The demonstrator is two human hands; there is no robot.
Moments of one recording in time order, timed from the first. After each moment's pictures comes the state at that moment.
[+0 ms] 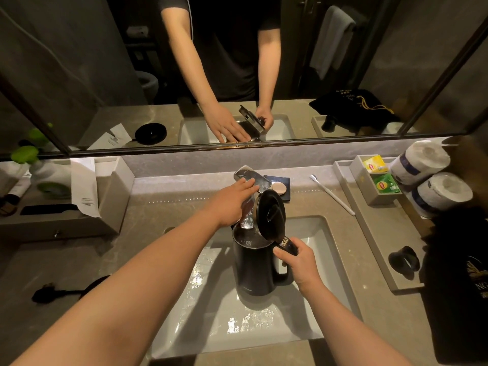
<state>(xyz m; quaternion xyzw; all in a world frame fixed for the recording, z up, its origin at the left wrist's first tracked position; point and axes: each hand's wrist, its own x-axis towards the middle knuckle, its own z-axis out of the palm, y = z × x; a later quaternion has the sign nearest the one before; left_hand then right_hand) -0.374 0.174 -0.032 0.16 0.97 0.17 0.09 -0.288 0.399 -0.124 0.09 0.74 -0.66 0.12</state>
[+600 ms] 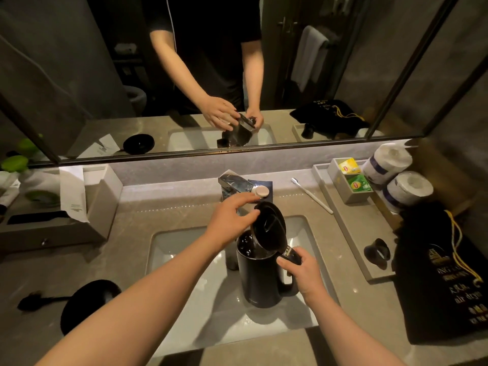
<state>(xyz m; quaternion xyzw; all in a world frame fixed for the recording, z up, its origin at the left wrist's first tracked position) -0.311 0.229 -0.009 0.05 0.86 0.51 -0.02 -0.253 0.445 -0.102 0.07 0.74 -0.66 0.10</state>
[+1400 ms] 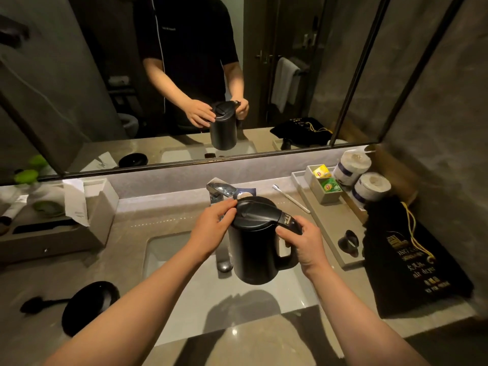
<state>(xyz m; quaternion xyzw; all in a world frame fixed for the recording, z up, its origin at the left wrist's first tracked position) -0.253 0.234 0.025 0.06 0.86 0.51 -0.08 -0.231 0.464 0.005 -0.02 0.72 -0.69 -0.03</state>
